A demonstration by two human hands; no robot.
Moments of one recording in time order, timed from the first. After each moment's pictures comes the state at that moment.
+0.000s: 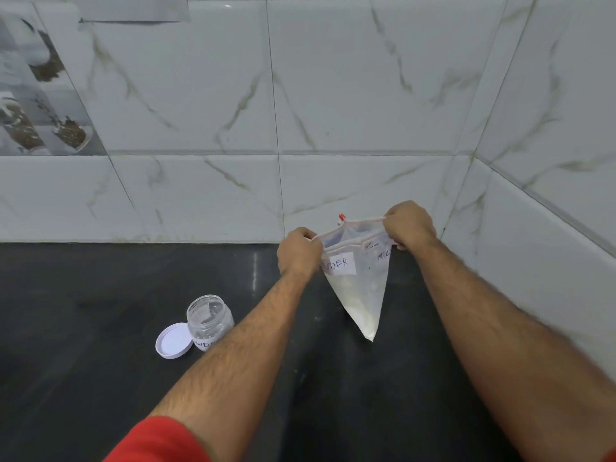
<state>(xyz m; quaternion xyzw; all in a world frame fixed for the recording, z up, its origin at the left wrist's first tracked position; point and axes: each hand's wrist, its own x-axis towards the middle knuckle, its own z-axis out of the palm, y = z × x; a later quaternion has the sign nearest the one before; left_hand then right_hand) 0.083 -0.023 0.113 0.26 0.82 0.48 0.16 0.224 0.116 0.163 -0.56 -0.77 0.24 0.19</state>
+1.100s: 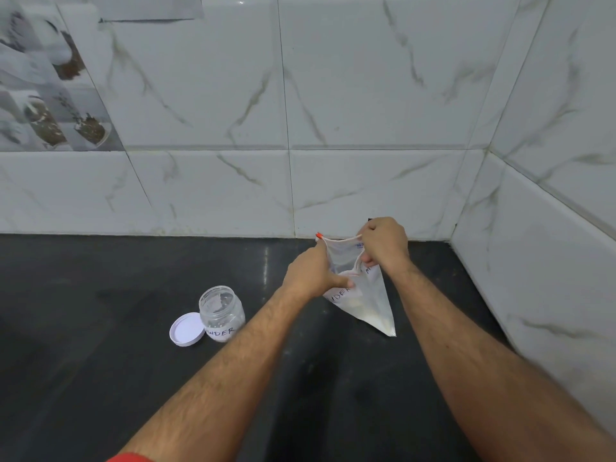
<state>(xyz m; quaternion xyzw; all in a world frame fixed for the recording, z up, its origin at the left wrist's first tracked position) 0.097 -0.057 0.101 0.48 0.82 0.27 0.15 0.203 0.060 0.135 -0.47 -0.76 0.37 0.27</state>
